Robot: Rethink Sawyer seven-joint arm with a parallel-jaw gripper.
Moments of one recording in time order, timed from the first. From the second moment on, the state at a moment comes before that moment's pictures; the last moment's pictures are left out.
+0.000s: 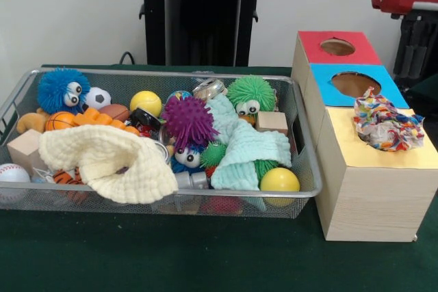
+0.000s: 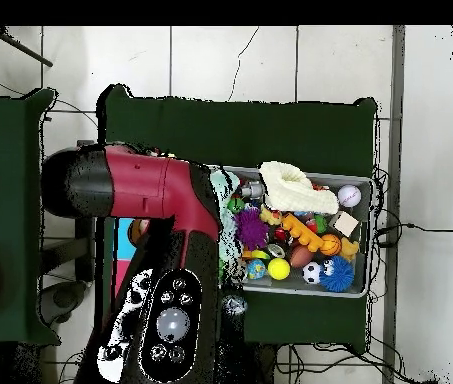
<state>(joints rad) 0.19 -0.62 -0.26 1.32 0.23 0.64 1.65</state>
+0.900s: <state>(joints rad) 0.18 -0.60 -0.26 1.39 0.20 0.56 1.65</state>
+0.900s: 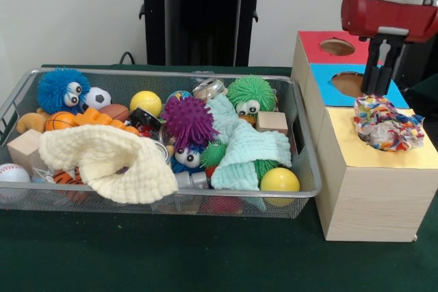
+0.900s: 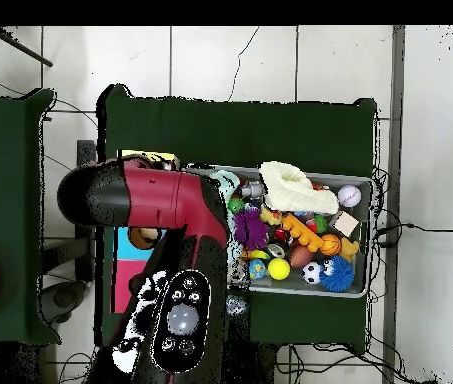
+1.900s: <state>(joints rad) 0.18 -0.60 -0.26 1.40 0.21 0.56 1.65</state>
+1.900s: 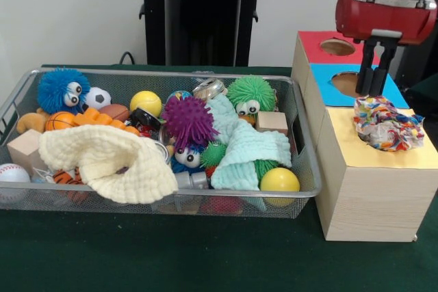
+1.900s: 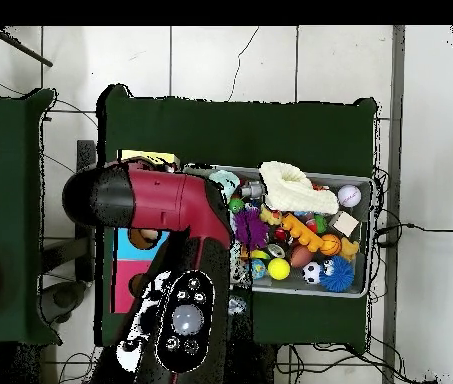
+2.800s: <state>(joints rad) 0.18 -0.60 -0.26 1.41 0.23 0.56 1.65</state>
